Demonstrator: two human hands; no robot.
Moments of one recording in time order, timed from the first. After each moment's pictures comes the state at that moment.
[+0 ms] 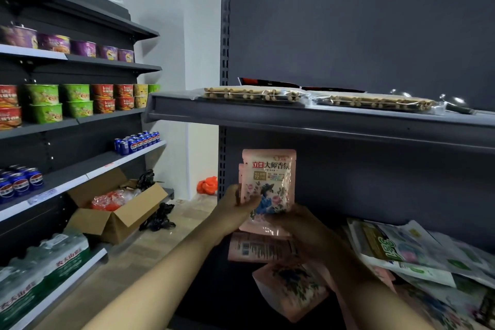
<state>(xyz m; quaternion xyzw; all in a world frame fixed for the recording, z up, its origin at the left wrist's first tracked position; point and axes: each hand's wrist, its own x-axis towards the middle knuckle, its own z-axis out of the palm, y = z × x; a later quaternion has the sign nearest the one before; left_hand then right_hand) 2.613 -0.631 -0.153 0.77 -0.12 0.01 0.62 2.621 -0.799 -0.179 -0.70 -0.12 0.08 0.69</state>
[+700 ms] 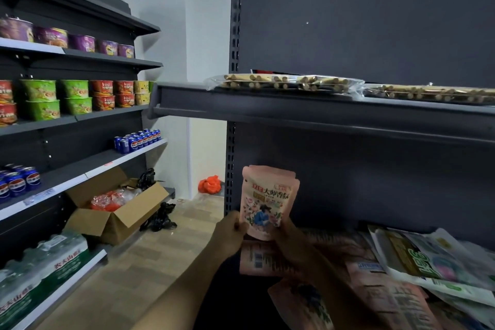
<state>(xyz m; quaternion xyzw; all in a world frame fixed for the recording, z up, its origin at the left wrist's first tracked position) 2.682 -0.605 -0.236 0.88 -0.04 0.06 0.46 2.664 -0.765 -0.233 -0.82 -0.10 0.02 0.56</state>
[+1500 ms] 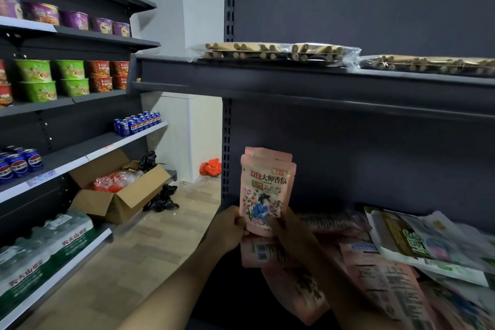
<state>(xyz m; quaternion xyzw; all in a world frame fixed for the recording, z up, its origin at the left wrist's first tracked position) 2.670 -0.618 -0.252 0.91 -0.02 0.04 0.42 2.653 -0.780 -0.244 -0.89 -0.05 0.00 0.45</state>
